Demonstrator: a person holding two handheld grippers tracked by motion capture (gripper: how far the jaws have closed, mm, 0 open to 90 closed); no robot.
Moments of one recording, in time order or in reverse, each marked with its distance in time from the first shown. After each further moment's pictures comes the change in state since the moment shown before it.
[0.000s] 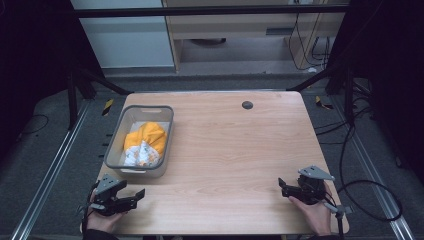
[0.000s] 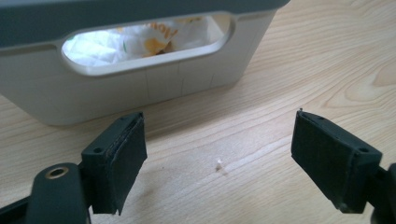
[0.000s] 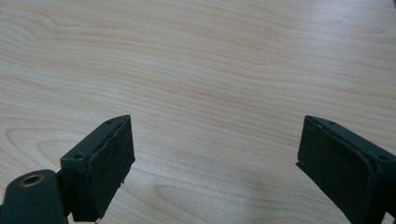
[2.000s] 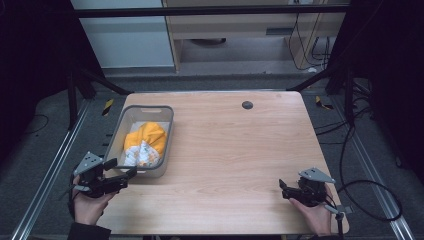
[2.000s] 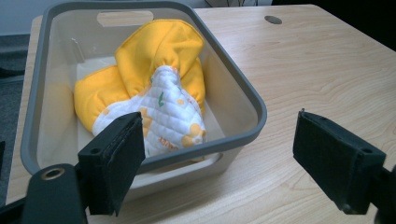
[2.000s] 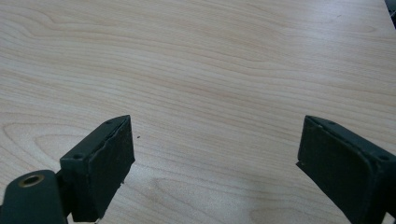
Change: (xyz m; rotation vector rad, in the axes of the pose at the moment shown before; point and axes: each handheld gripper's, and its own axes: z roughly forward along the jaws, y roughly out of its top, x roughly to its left) left arm 0.003 0.072 -0.036 -0.126 0.006 -0.026; right arm 0.002 -0.005 -0.002 -0.002 -0.017 -0.013
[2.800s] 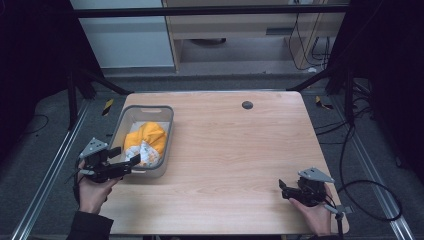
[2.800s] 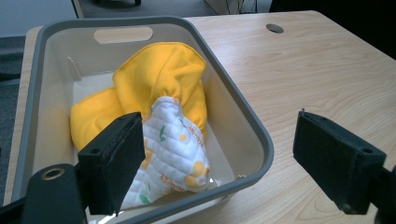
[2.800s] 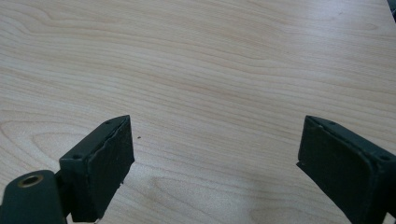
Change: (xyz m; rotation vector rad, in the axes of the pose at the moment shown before) left arm 0.006 0.029 0.022 0.017 -0.008 -0.004; right arm 0.001 0.000 0.002 0.012 0.000 -0.003
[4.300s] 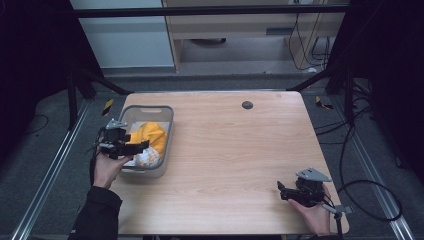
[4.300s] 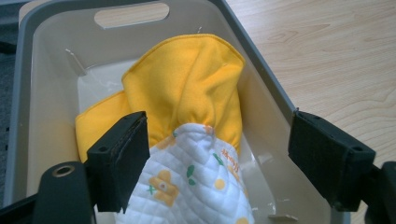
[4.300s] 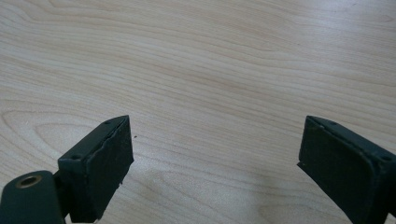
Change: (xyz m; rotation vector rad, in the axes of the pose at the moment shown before) left arm 0.018 0.034 0.064 0.190 0.069 0.017; right arm 0.003 -0.001 0.003 0.031 0.016 -0.012
